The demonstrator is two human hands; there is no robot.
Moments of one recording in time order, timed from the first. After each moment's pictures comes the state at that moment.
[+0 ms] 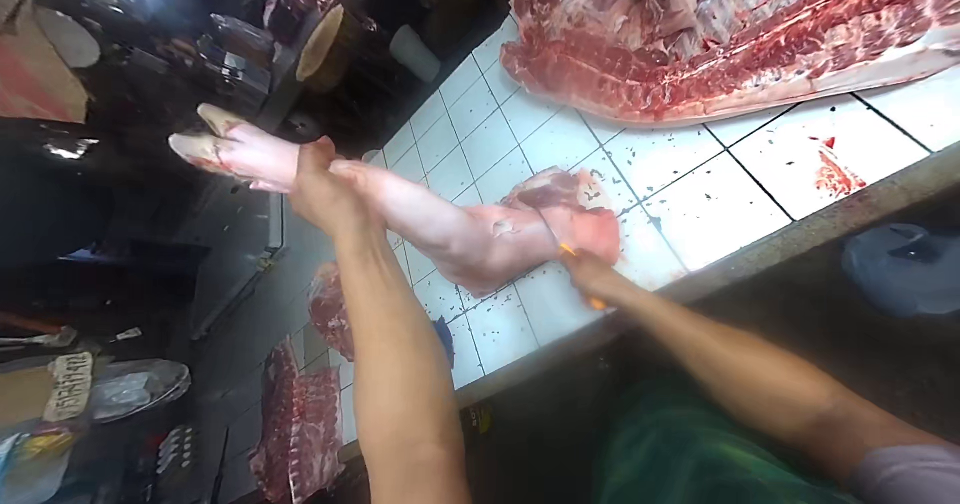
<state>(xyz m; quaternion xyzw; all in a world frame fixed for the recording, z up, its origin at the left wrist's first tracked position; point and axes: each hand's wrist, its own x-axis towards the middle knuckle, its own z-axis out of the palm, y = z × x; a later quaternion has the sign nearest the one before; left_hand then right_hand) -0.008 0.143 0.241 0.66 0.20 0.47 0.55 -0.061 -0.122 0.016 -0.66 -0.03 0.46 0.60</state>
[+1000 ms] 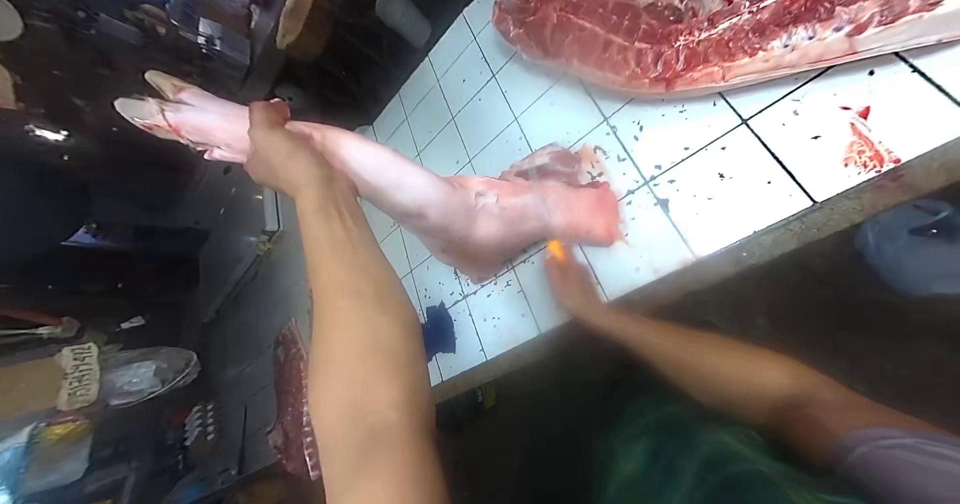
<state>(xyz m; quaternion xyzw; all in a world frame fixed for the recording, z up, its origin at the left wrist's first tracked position) 0.035 0.163 0.250 0.67 0.32 0.51 0.43 -0.103 -0.067 -0.030 -0.69 -0.03 0.28 0.67</state>
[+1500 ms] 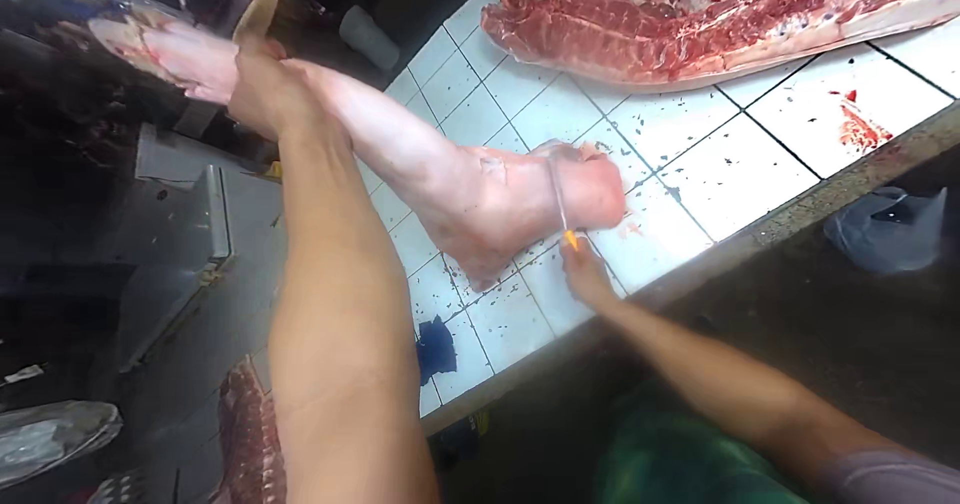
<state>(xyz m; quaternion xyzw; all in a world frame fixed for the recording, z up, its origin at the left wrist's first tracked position) 0.080 0.219 0.250 0.74 0.30 0.41 0.43 -0.105 -0.029 -0.046 -0.72 0.08 0.26 0.64</state>
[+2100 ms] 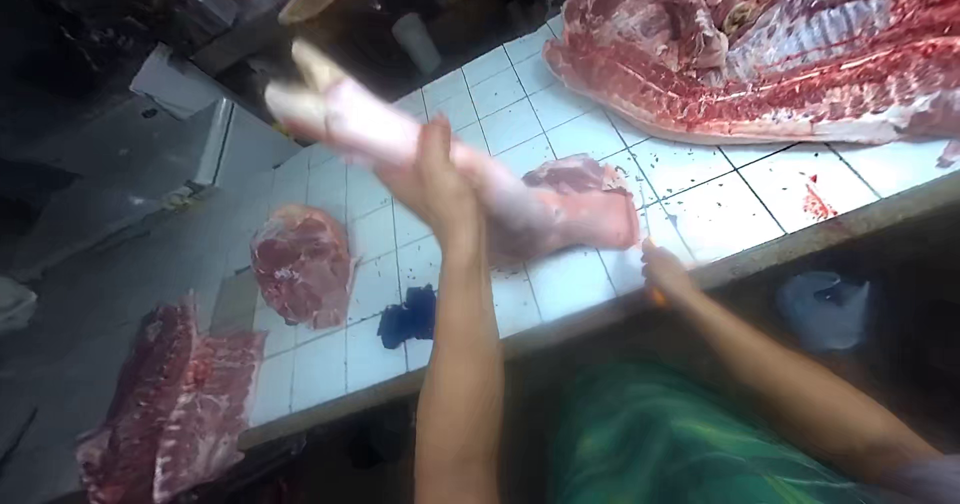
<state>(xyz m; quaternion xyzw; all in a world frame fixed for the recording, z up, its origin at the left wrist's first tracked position) -0.129 0.125 0.205 0.58 0.11 0.53 0.61 -0.119 -0.149 -0.042 -0.76 0.12 0.30 0.57</state>
